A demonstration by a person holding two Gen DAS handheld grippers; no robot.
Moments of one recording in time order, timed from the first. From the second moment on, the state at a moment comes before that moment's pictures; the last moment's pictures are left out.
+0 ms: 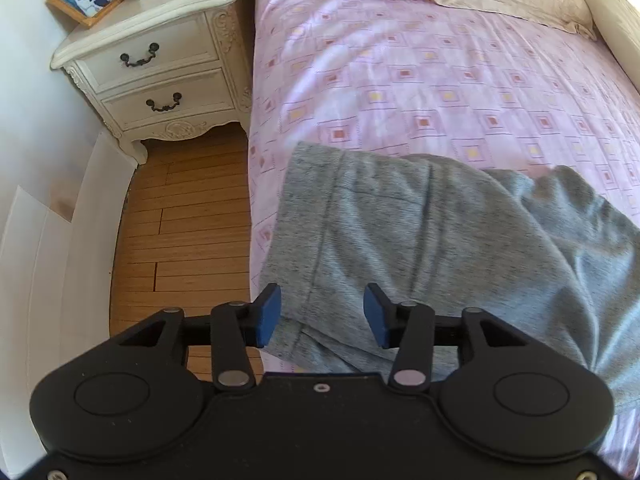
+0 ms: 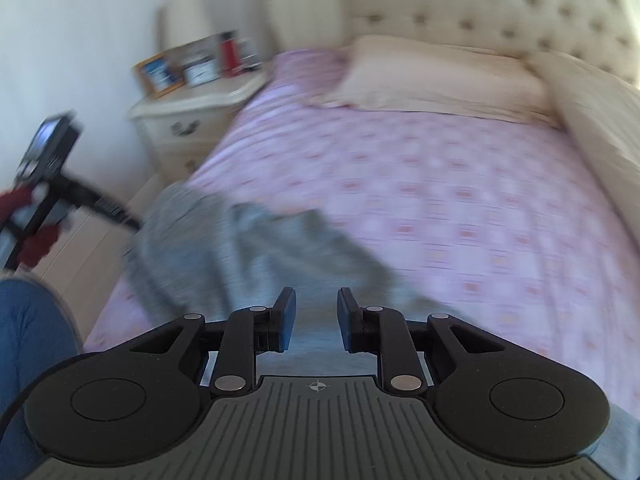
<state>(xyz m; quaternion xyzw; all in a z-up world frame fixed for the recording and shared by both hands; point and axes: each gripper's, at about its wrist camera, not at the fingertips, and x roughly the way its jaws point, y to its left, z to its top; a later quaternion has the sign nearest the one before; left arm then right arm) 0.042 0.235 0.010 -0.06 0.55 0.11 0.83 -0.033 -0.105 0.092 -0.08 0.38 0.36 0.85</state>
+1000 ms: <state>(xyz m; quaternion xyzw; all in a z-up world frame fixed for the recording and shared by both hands) 0.057 0.265 -0.005 -0.16 0.53 0.11 0.83 -0.092 0.012 0.039 -0.29 0.25 0.46 0.80</state>
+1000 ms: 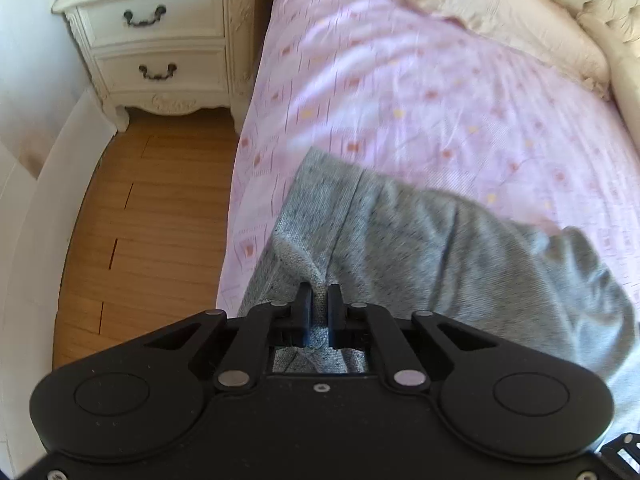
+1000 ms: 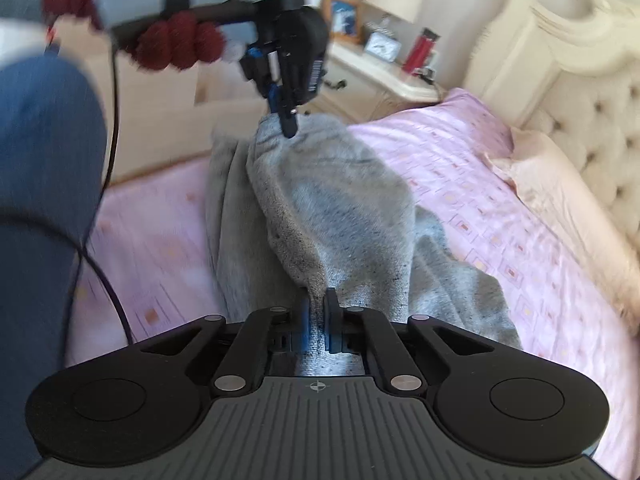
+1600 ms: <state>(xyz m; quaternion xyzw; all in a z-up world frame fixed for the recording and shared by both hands) 0.033 0.258 0.007 -0.08 0.54 0.10 0.83 -0.085 -0.013 0.037 -0.18 0.35 0.49 0.78</state>
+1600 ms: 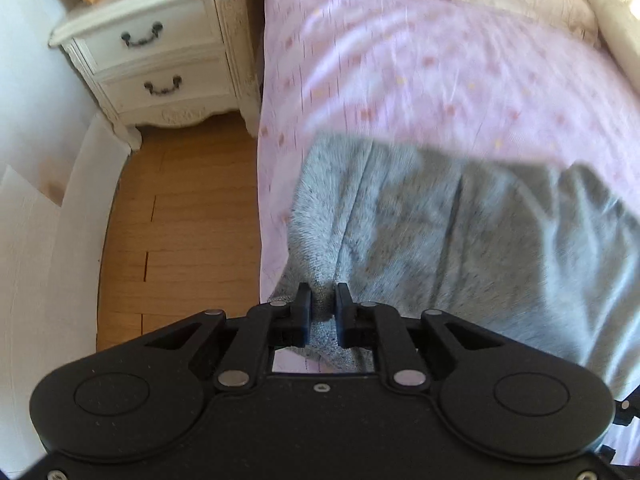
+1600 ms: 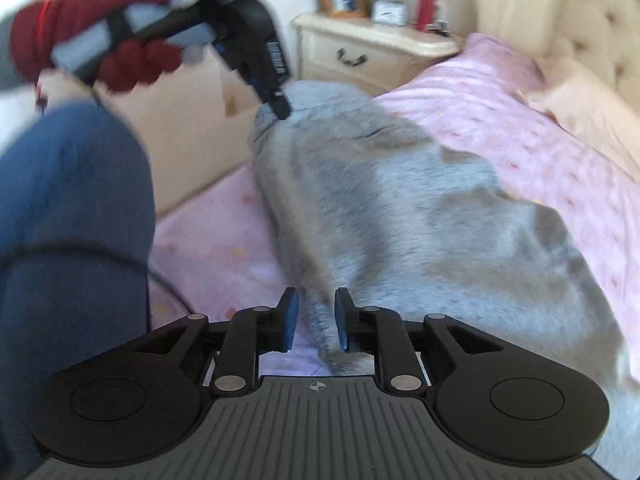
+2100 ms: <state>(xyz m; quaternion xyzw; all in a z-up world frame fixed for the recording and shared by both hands) 0.087 0.159 0.027 -0.11 0.48 0.04 0.87 -0.014 -0.079 0.029 -0.06 0.37 0.31 0.87</state>
